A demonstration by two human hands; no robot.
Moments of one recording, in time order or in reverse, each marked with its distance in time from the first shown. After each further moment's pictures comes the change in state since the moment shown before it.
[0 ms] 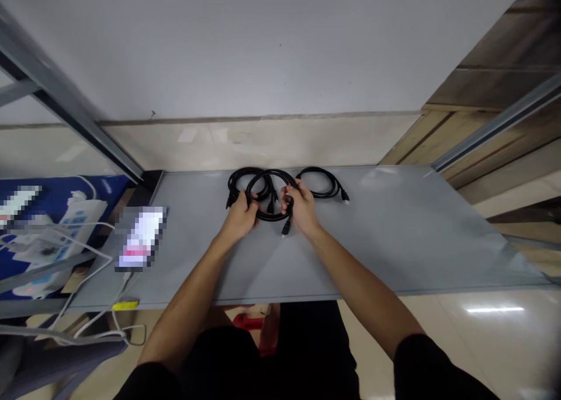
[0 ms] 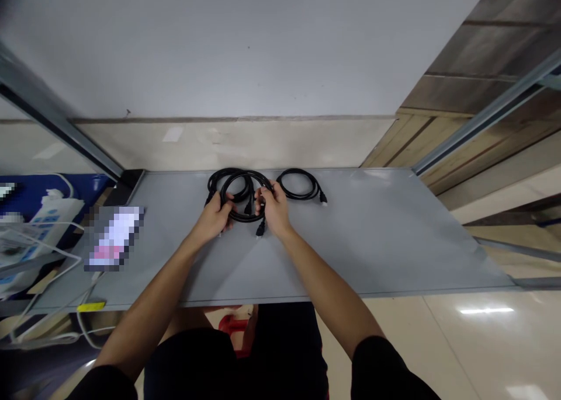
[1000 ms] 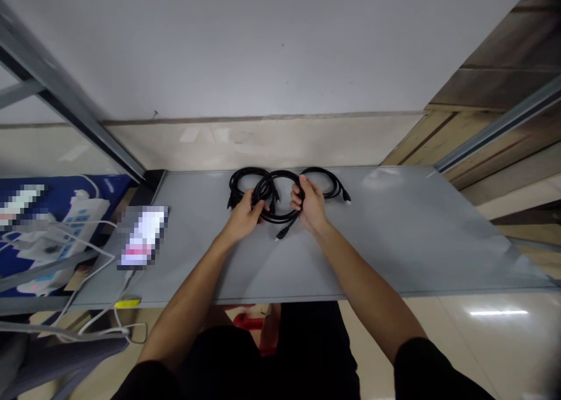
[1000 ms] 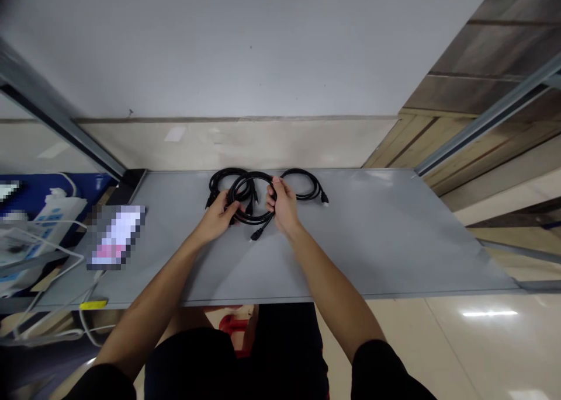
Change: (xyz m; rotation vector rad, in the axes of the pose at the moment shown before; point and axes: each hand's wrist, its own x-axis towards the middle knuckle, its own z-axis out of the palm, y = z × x) left_hand 0.014 -0.030 0.000 -0.128 -0.138 0.231; right_hand 0.016 -0.003 -0.017 0.022 0.010 -0.032
